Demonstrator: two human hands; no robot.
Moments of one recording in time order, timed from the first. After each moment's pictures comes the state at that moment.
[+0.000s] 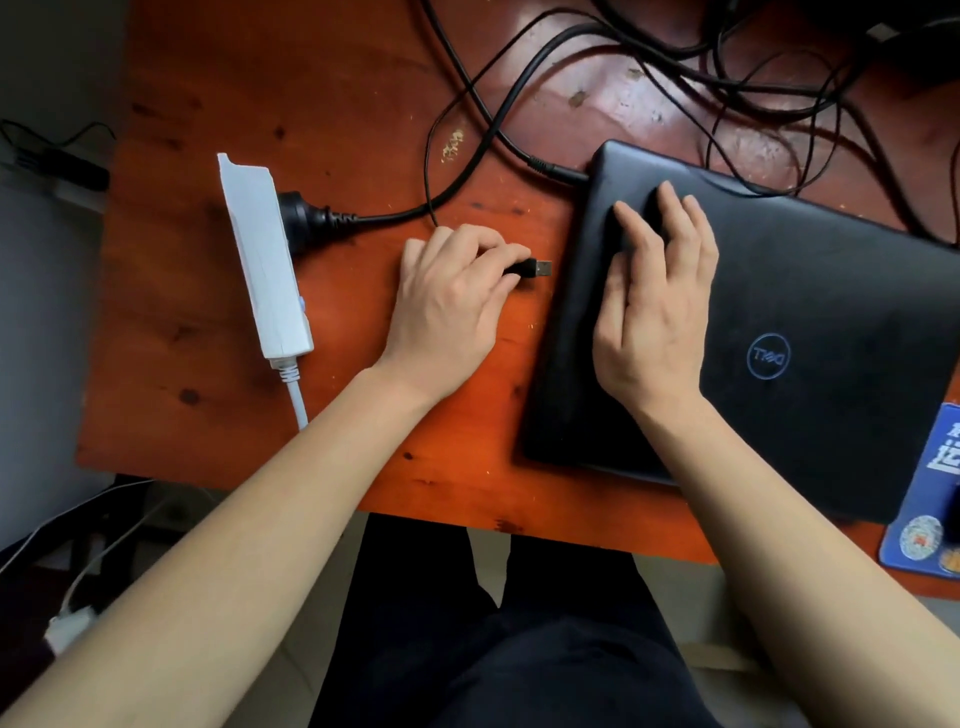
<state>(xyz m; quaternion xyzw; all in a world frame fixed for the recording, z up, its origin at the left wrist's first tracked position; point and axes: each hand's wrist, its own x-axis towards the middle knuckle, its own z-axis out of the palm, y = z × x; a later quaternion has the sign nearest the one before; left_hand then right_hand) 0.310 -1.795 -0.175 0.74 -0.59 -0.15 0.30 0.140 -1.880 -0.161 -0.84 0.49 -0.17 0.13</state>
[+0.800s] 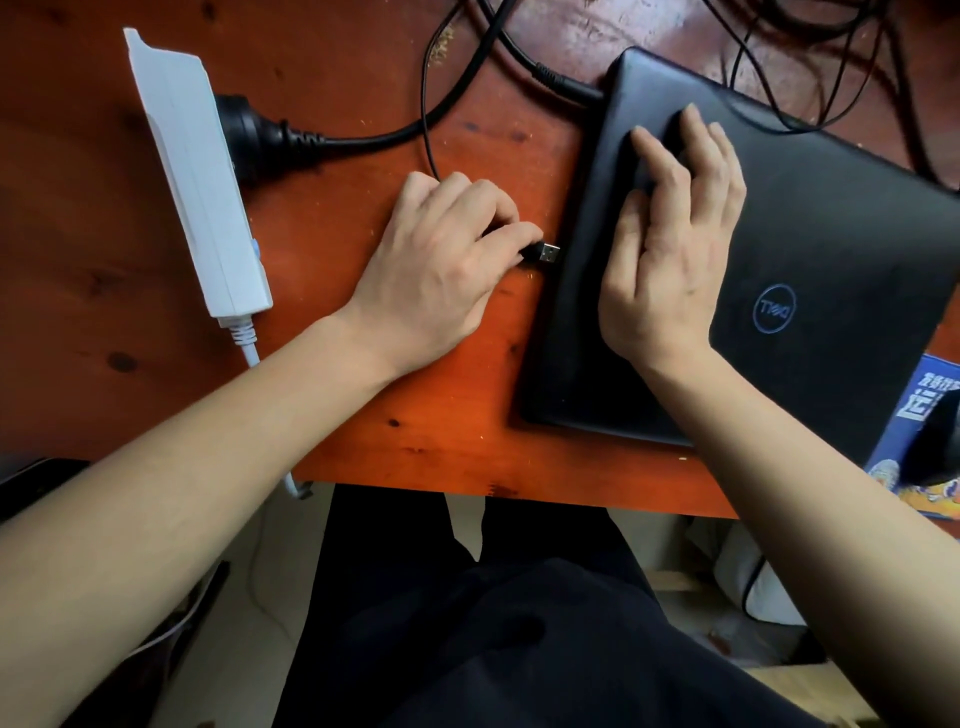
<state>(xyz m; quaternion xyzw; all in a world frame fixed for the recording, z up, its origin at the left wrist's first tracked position) 0.320 -1.787 -0.187 0.65 -0.70 -0.11 0.28 0.142 -1.882 -0.161 -0.85 0.50 -0.15 0.11</state>
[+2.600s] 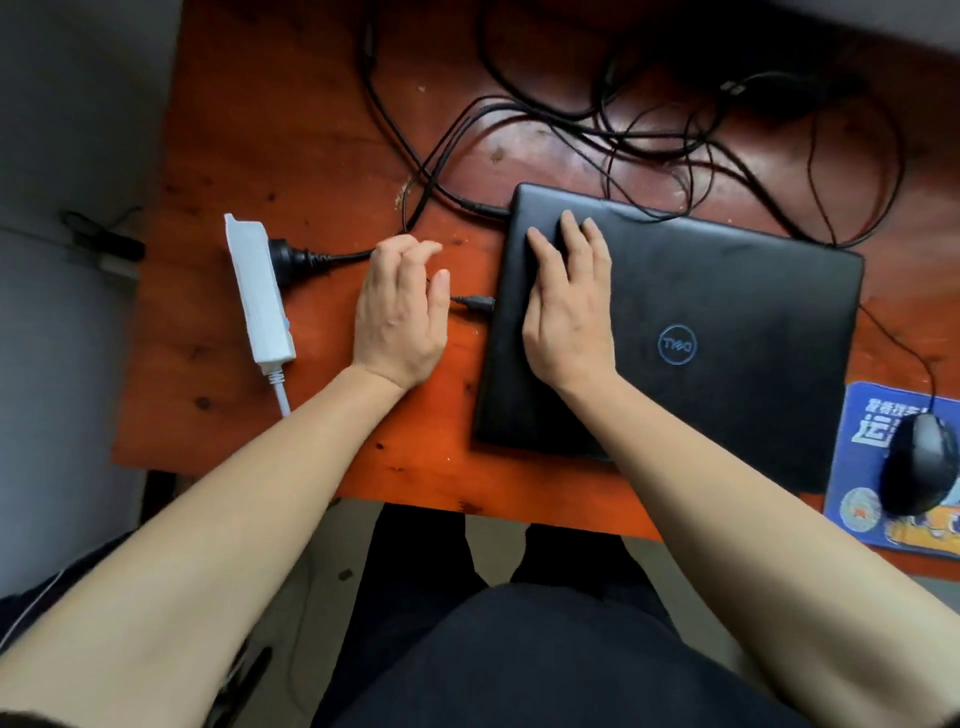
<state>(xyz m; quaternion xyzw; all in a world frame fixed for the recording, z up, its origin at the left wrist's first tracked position) 0.301 -1.797 -0.156 0.77 -0.54 -0.10 0.33 0.139 -1.885 -0.160 -0.84 0.49 -0.18 0.17</state>
